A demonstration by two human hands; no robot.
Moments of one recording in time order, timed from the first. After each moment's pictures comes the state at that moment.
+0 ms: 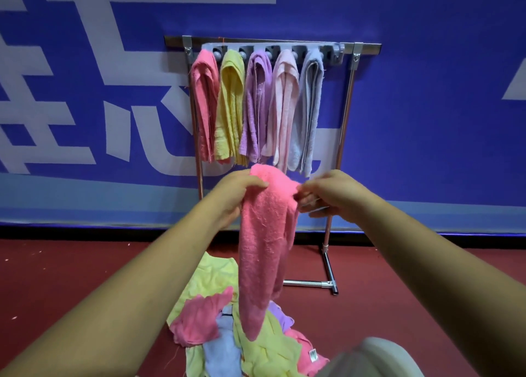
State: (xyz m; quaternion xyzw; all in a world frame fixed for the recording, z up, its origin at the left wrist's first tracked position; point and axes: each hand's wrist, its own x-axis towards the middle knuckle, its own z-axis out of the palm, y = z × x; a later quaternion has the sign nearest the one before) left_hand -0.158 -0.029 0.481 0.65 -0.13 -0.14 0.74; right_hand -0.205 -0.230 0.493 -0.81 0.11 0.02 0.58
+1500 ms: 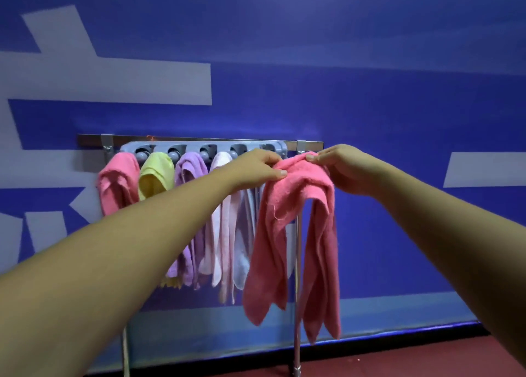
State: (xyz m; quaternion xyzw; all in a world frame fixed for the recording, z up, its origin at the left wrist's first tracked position) left_hand 0.039 -0.223 0.683 0.82 -0.42 0.04 0.38; right_hand -0.044 -0.423 0.688 -0.78 -0.04 -0.10 0.62
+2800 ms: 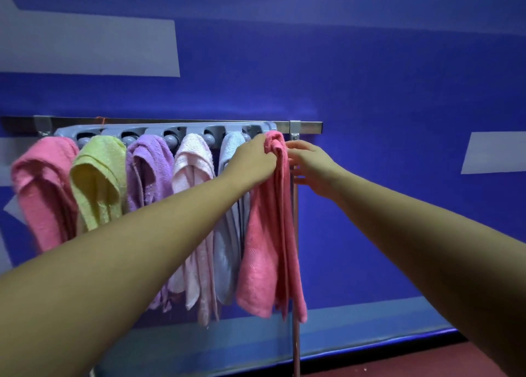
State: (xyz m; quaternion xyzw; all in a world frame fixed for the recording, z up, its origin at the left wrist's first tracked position) left_hand 0.114 -0.305 0.636 0.84 -0.32 0.19 0.40; right_hand 0.095 -0.455 0.621 -0.75 0.02 -0.22 0.62
